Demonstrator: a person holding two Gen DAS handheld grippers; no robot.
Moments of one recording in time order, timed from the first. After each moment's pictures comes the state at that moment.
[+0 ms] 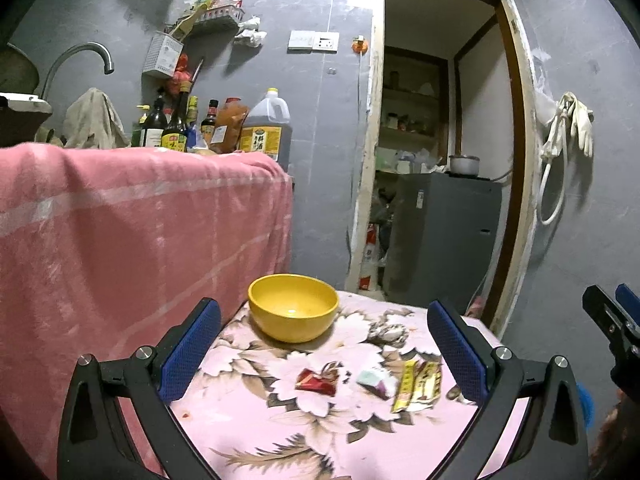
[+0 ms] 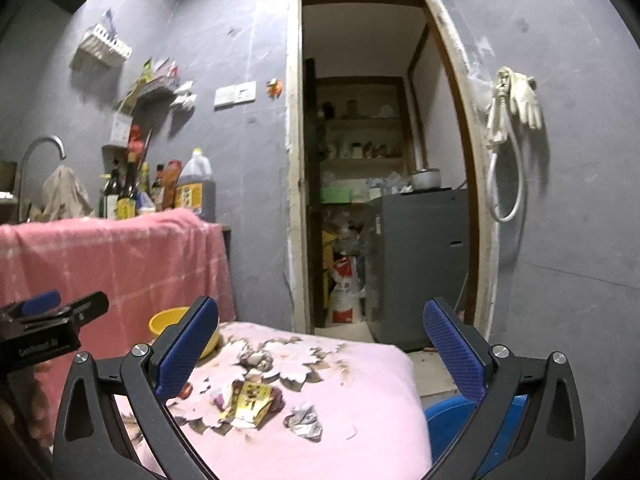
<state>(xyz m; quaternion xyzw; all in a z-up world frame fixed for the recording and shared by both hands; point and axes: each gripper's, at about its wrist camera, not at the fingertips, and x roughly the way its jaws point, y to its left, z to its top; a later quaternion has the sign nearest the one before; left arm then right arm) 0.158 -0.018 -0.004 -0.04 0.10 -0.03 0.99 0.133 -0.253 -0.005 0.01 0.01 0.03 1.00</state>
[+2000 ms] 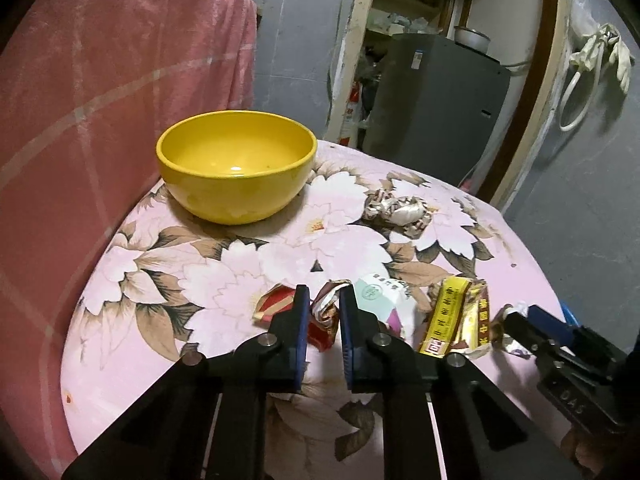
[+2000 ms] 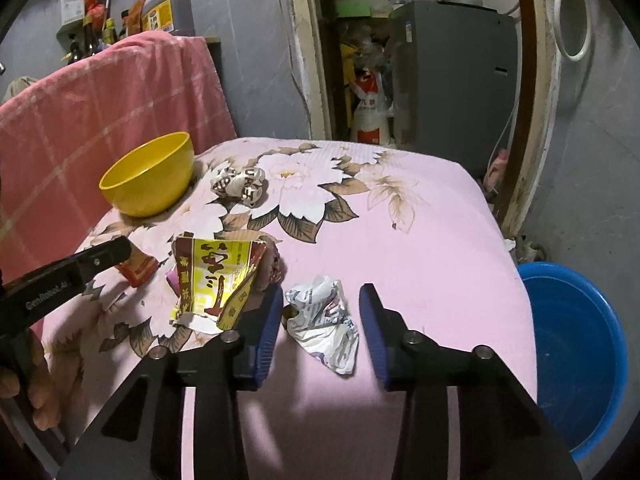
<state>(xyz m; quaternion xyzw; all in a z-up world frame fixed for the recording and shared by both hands) 0.294 -0.039 -0.086 -0.06 0.36 -0.09 0.93 0.275 -0.245 -0.103 0.03 0.35 0.08 0.93</state>
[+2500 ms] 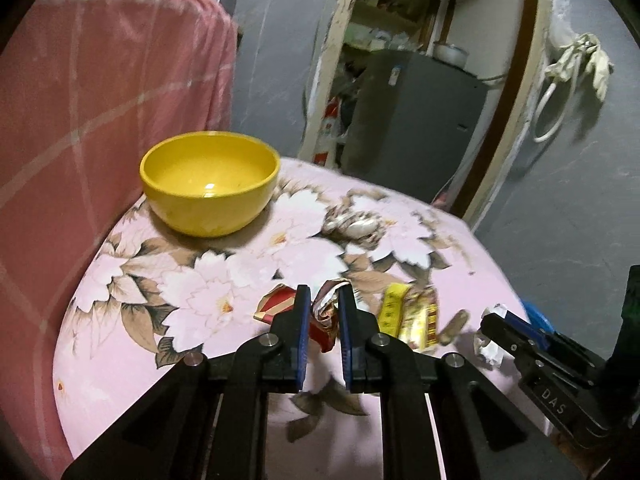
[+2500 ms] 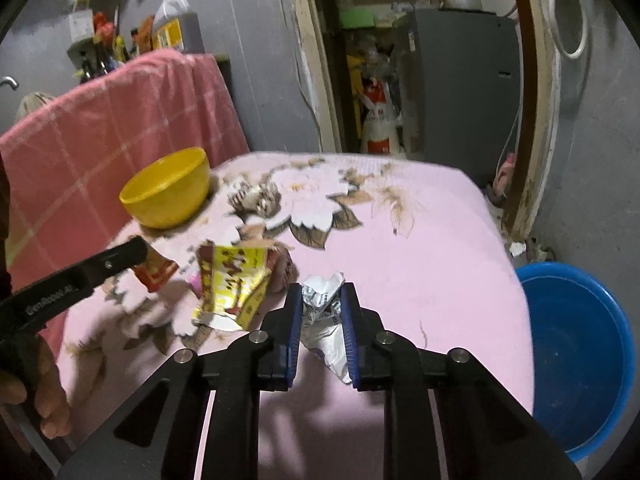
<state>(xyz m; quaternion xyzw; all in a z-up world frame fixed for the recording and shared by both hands) 0.268 -0.055 -0.064 -0.08 0.32 -0.13 0.94 0.253 -0.255 -0.089 0.06 0.32 0.10 0.94</state>
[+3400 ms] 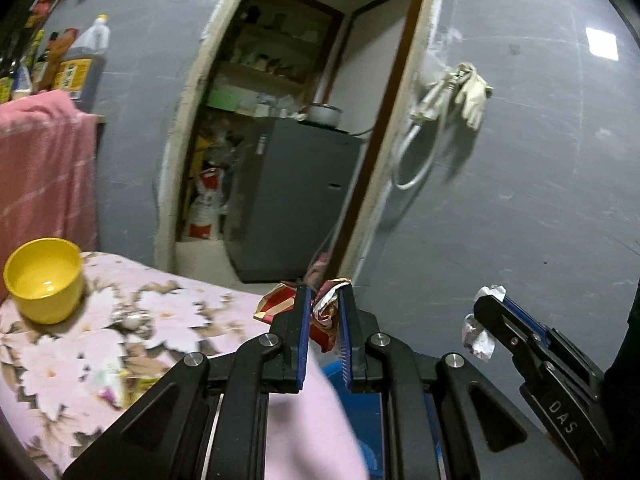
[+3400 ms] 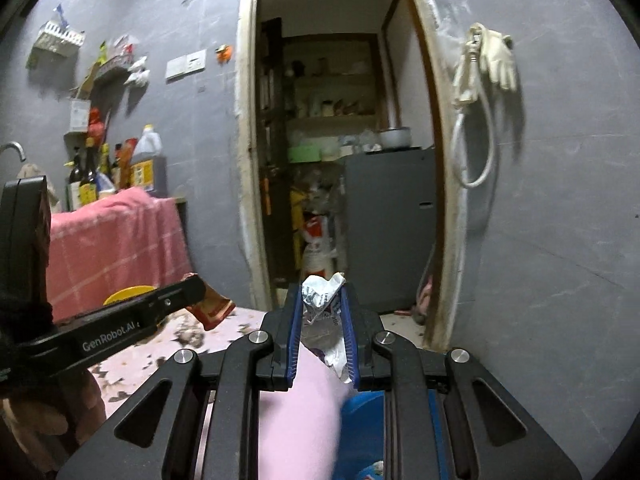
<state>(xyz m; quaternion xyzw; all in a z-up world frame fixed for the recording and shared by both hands) 0.227 -0.206 0.030 -0.09 0.18 -0.30 0.93 0.155 -0.360 0.020 0.03 0.10 -0.01 0.99</state>
